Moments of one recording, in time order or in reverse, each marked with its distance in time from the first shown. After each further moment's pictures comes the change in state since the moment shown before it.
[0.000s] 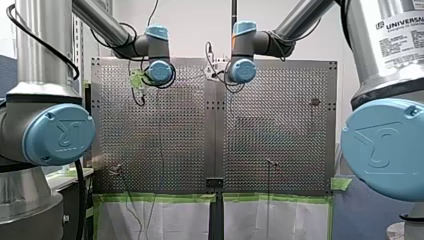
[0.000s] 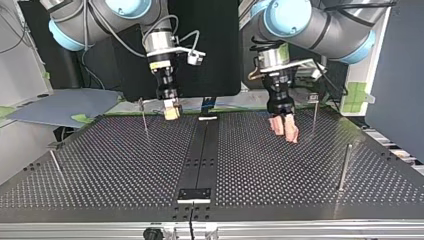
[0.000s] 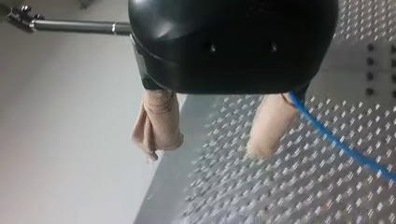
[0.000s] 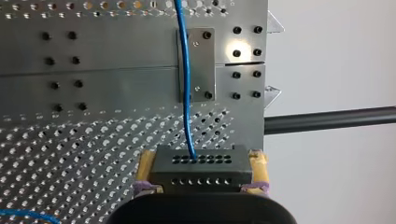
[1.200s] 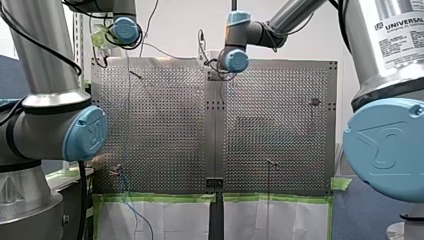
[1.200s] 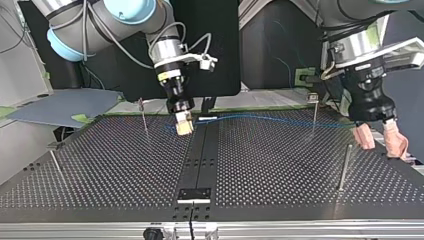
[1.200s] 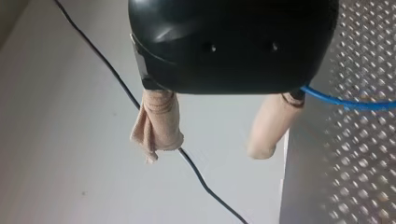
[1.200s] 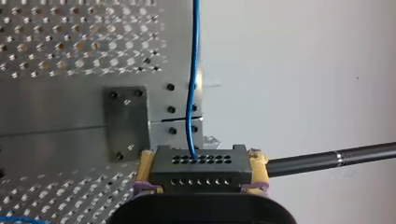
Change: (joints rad) left arm 0.316 0.291 0.091 -0.324 0.175 0.032; right arm 0.030 0.028 -0.143 0.006 -0.073 -0.030
